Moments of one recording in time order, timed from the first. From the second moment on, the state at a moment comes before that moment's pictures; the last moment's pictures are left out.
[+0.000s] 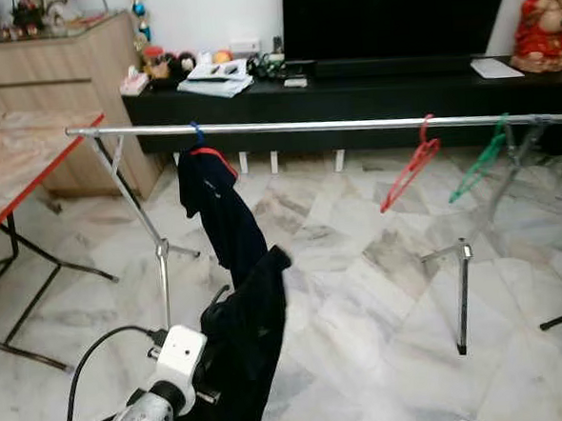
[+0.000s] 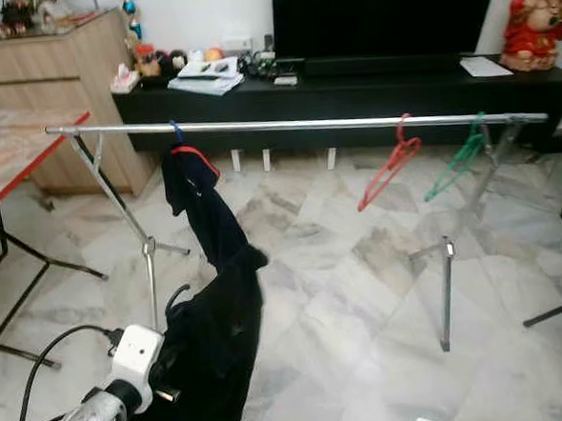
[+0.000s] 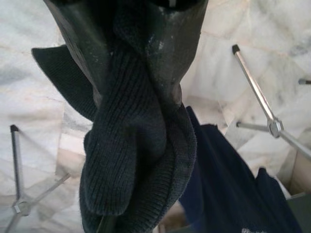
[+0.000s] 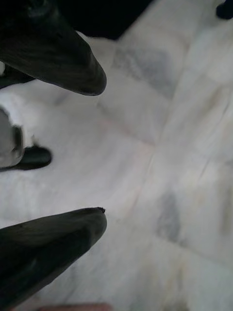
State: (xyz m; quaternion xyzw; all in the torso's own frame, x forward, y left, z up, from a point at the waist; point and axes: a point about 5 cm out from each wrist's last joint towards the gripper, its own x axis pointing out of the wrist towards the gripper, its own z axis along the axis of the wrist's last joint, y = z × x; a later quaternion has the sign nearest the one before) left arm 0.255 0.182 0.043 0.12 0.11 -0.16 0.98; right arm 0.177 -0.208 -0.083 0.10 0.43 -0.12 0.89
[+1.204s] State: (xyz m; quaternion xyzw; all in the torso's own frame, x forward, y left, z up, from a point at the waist) left arm 0.269 0.177 0.050 0.12 0.10 -0.17 0.97; right arm 0.178 -0.189 -0.086 0.11 0.45 -0.09 0.88
